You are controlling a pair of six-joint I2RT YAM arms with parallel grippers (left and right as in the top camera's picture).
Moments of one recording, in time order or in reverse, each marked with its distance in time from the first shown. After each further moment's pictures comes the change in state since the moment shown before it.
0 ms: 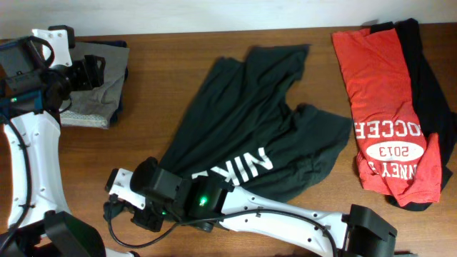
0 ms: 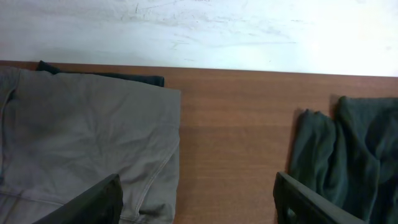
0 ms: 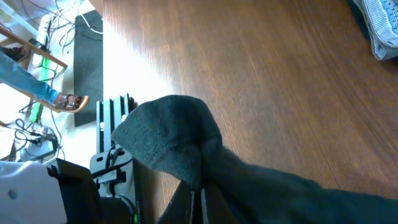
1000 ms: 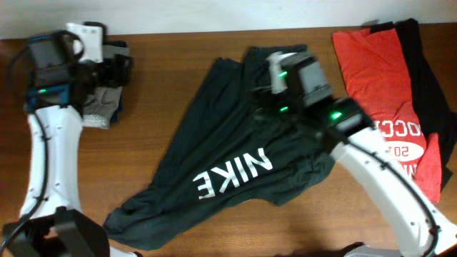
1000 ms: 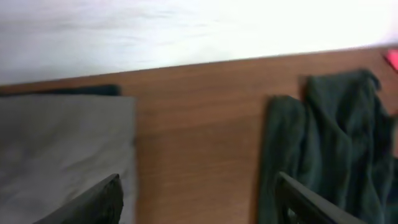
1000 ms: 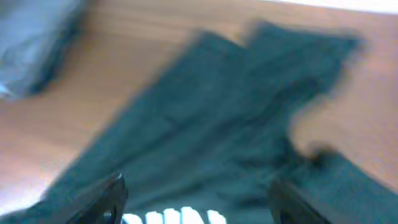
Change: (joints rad) left arm -0.159 0.018 0.000 0.005 -0.014 0.053; right arm -0.789 -0.301 0.005 -0.436 0.256 0.190
